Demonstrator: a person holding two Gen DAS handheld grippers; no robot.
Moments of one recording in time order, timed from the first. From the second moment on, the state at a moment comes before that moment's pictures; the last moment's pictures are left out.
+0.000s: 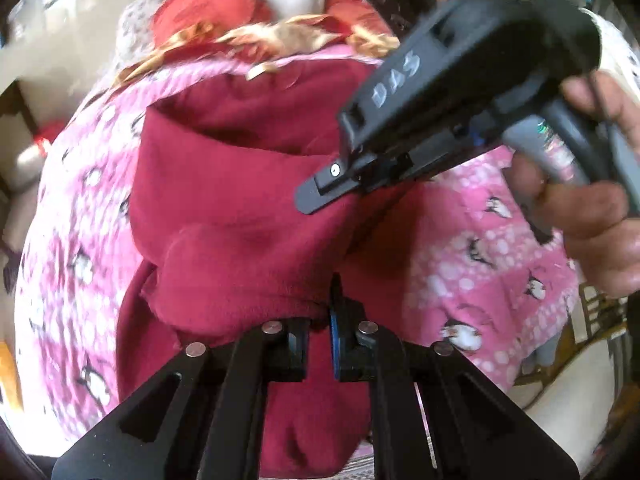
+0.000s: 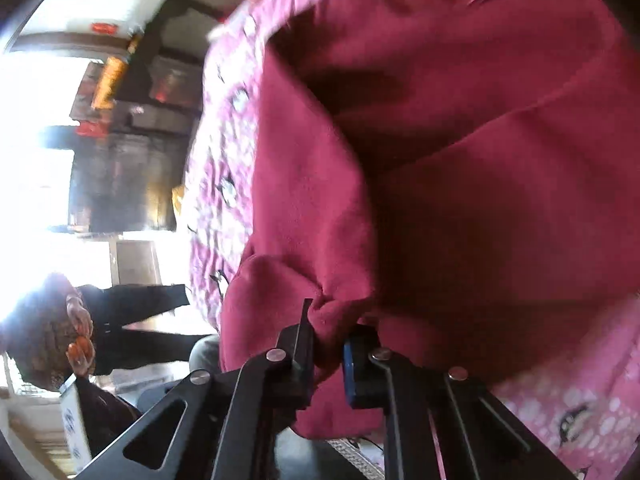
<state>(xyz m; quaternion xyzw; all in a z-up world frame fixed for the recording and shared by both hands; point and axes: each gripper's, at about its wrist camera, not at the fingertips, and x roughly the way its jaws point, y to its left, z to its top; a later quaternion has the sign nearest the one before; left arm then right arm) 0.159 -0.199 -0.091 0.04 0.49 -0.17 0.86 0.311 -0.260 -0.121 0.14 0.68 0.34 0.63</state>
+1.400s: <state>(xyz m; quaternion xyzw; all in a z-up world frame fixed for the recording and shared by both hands) 0.185 -0.015 -0.182 -0.15 0.63 -0.08 0.76 0.166 -0.363 -0.146 0.29 0.54 0.12 0.78</state>
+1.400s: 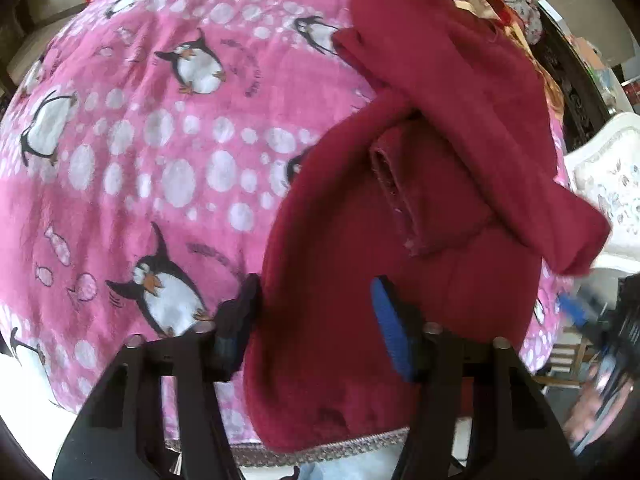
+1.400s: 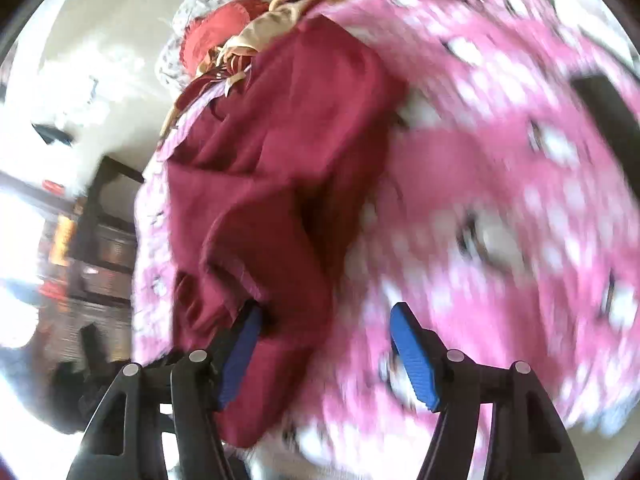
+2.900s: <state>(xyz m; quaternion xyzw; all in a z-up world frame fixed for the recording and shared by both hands) 0.104 -0.013 -0.188 -0.25 0.62 -0.07 0.74 0.087 -0.401 -0.172 0.22 0.64 0.15 0.72</state>
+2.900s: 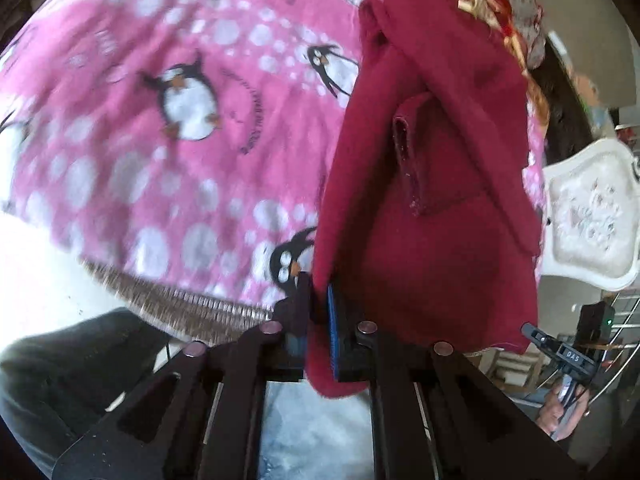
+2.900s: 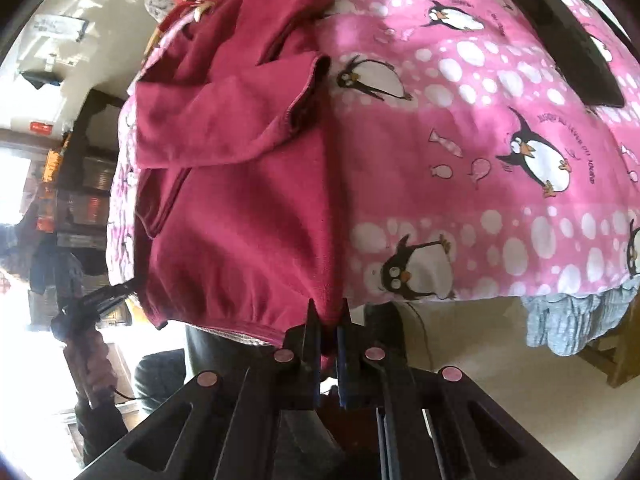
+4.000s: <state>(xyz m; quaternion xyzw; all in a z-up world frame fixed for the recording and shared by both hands) 0.442 0.024 -0.120 -0.44 0.59 -0.11 0.66 0.387 -0.423 -0.095 0.38 0.52 0.20 0.74</state>
